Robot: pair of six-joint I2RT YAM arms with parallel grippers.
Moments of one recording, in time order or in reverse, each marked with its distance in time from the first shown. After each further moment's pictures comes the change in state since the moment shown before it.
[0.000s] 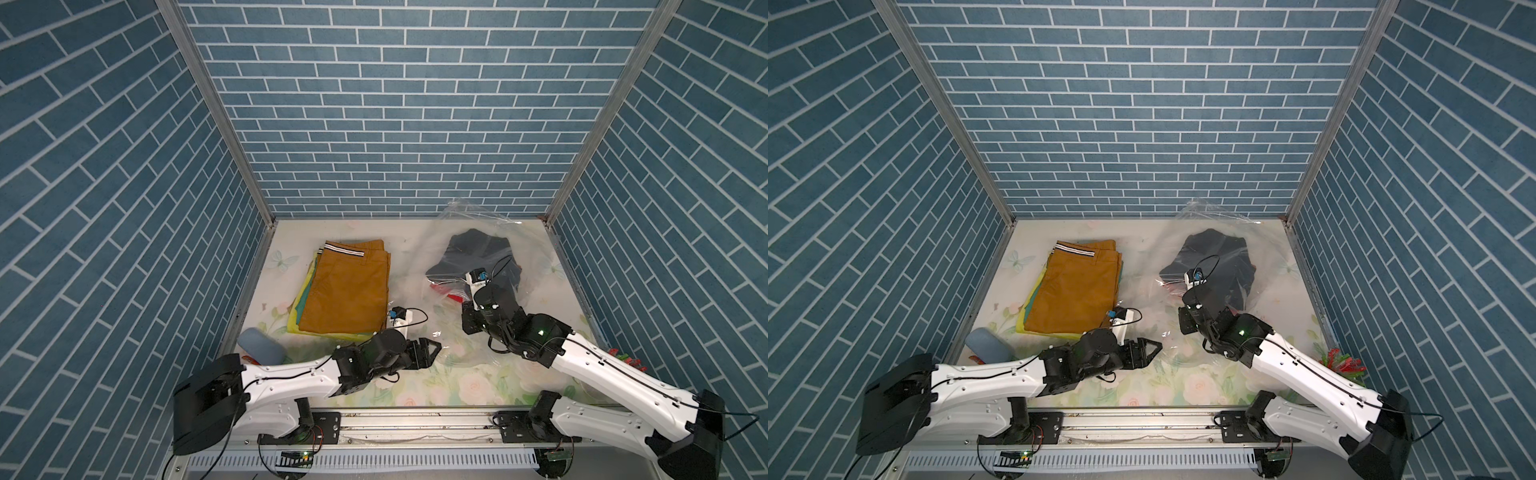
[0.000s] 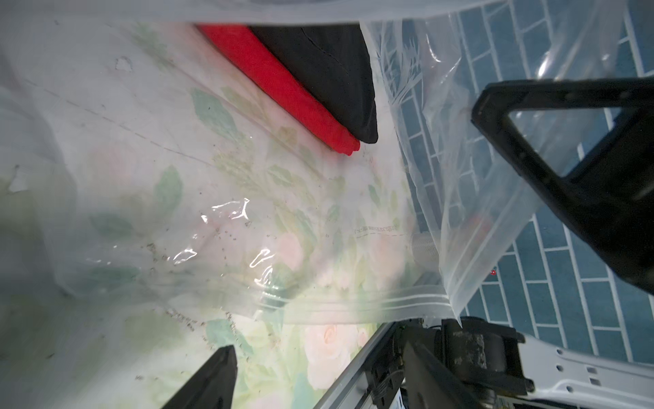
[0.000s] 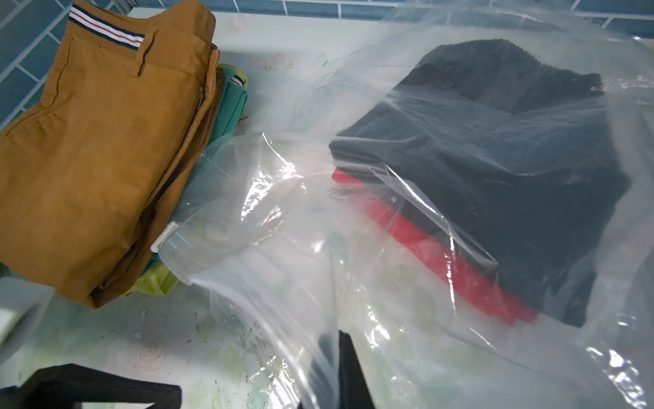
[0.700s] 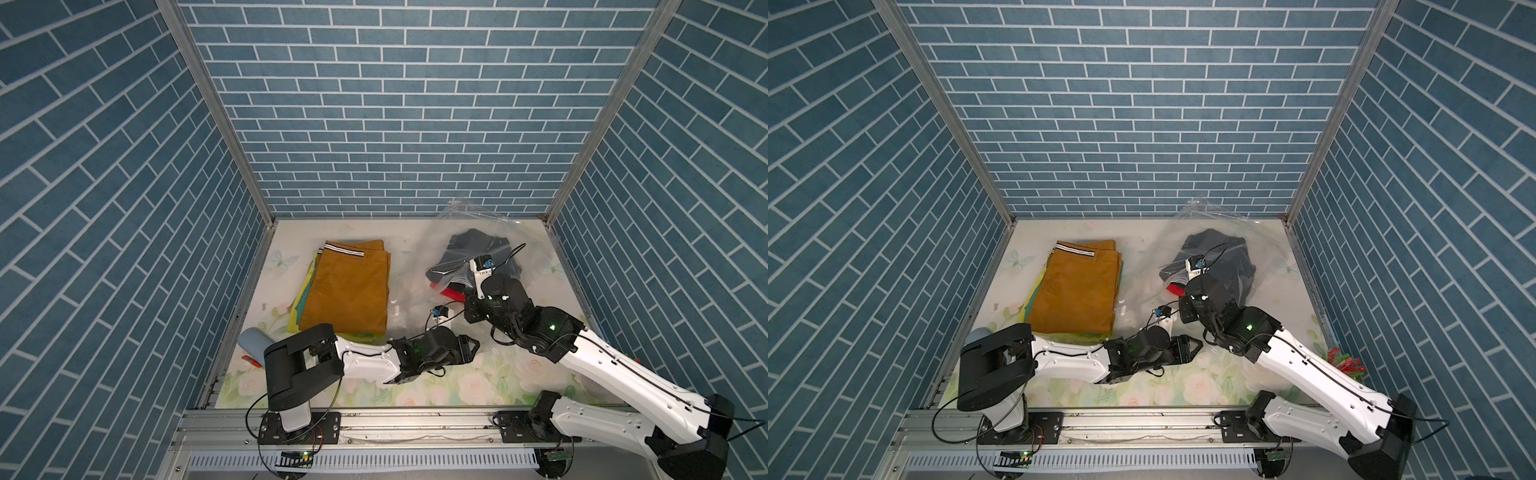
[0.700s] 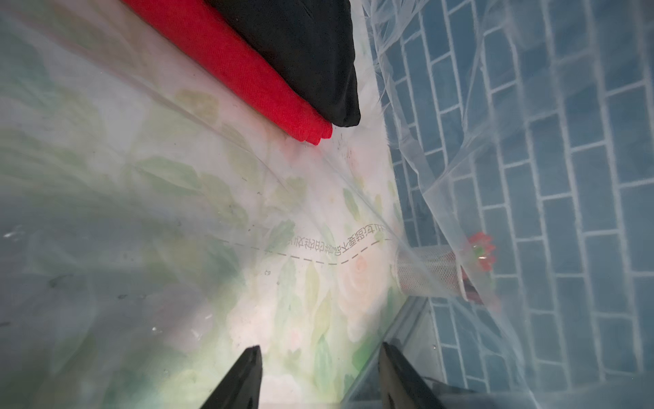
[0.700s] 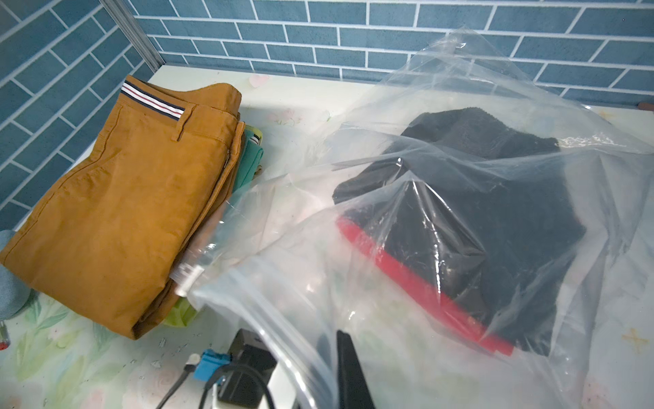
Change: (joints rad) left arm -0.076 0.494 0.322 0.177 -0.005 -0.074; right arm 0.000 0.002 0.115 -0.021 0.033 -0.049
